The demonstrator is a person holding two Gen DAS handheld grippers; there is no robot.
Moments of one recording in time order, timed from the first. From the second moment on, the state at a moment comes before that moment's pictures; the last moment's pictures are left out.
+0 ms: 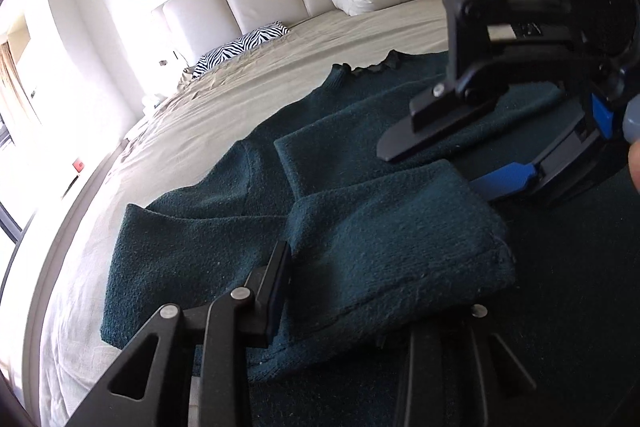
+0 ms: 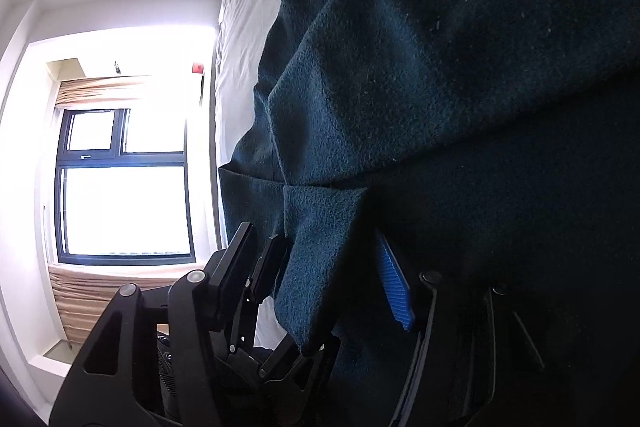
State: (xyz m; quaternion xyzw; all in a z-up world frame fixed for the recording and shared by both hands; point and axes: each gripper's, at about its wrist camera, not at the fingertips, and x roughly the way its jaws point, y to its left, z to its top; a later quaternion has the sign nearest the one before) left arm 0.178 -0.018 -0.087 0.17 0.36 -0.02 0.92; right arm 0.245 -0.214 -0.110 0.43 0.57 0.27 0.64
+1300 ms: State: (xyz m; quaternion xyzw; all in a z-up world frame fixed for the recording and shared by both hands) left arm 0.209 0.169 -0.031 -0.28 0.34 -0.08 0.90; right arm 0.307 -0.375 -0.037 0.16 0.53 0.07 0.83
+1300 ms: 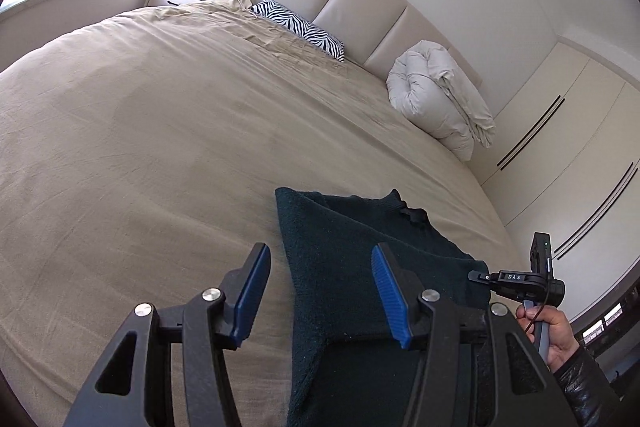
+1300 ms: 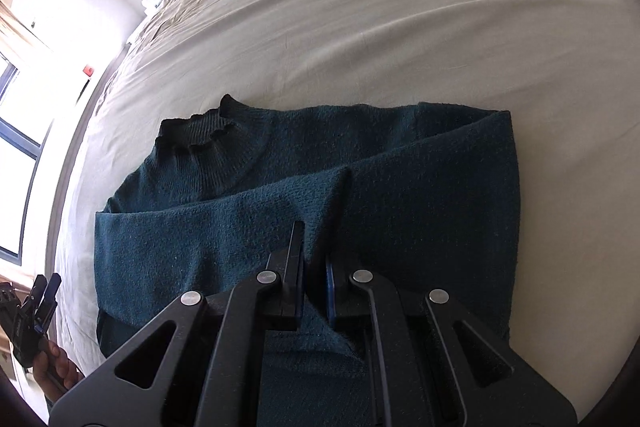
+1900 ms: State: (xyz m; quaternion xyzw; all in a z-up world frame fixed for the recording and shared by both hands) left arm 0.257 0.151 -0.049 -0.26 0.38 -0.11 0.88; right arm 0.311 -0.375 -0.066 0.19 0.54 0.07 0.82
